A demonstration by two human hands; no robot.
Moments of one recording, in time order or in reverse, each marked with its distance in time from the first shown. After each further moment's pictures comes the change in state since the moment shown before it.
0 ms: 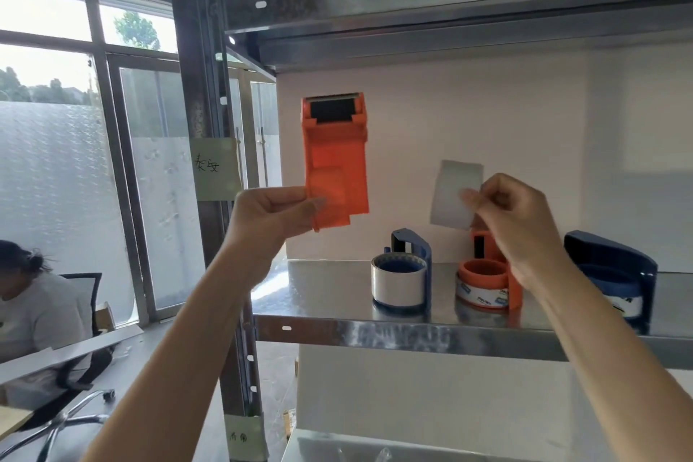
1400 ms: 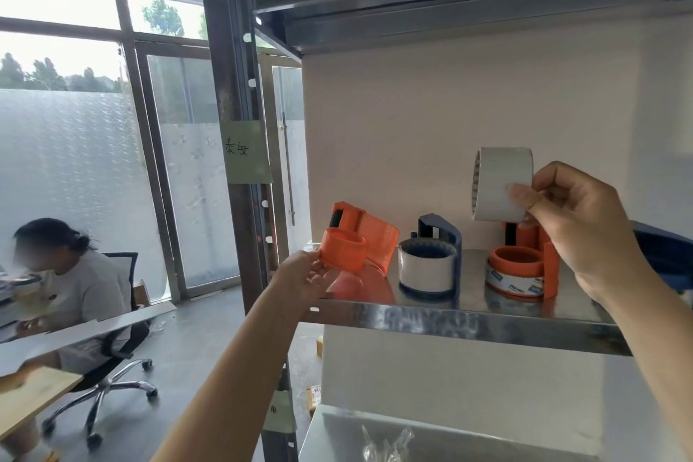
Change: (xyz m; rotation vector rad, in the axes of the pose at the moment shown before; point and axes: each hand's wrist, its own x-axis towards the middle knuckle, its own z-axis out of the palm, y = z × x) left_hand 0.001 -0.099 -0.016 -0.641 0.282 -0.937; right_hand -0.021 -0.008 -0.013 -0.097 -0.014 -0.092
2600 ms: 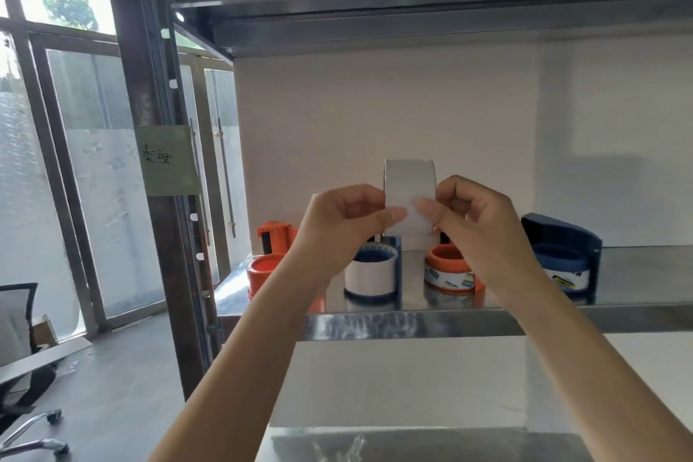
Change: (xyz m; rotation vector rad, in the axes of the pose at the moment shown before) left_hand -0.082 -0.035 0.103 0.810 -0.530 0.751; right_hand -0.022 -0.022 0.017 0.066 -0.071 0.006
